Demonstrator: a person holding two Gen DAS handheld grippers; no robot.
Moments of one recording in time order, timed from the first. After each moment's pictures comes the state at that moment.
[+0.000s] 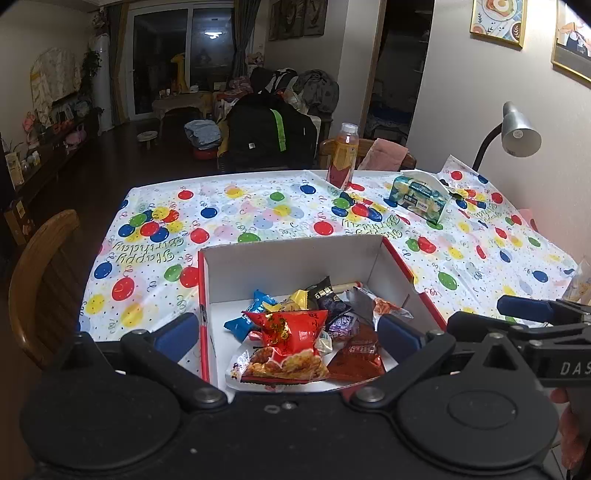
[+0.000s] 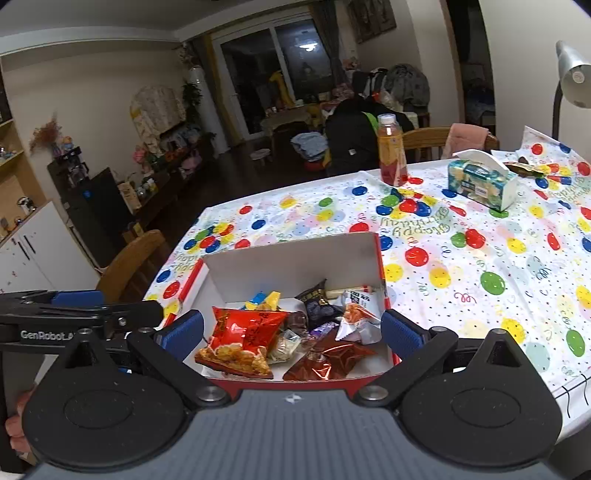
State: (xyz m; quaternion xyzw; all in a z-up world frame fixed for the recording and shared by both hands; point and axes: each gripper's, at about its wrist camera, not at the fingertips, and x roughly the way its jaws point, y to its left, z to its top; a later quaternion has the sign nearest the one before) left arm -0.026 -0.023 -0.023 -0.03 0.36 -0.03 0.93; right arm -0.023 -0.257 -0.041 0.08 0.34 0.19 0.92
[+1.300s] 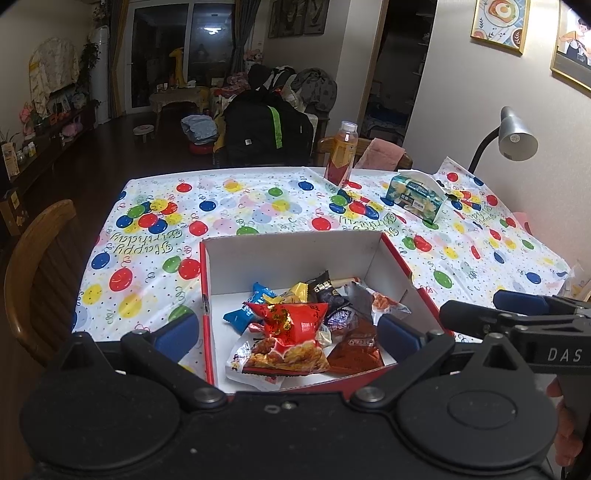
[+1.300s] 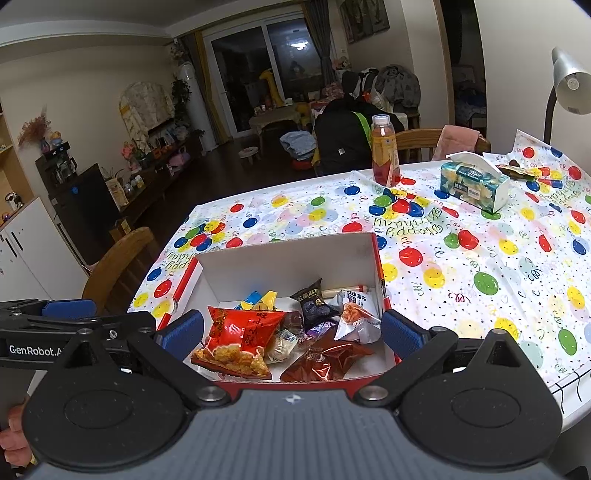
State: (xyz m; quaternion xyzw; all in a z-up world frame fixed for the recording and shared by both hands) left arm -0.030 -0.016 -0.027 -0.04 0.36 -0.04 0.93; right arm -0.023 -0.241 -0.039 0.07 0.34 0.17 0.92
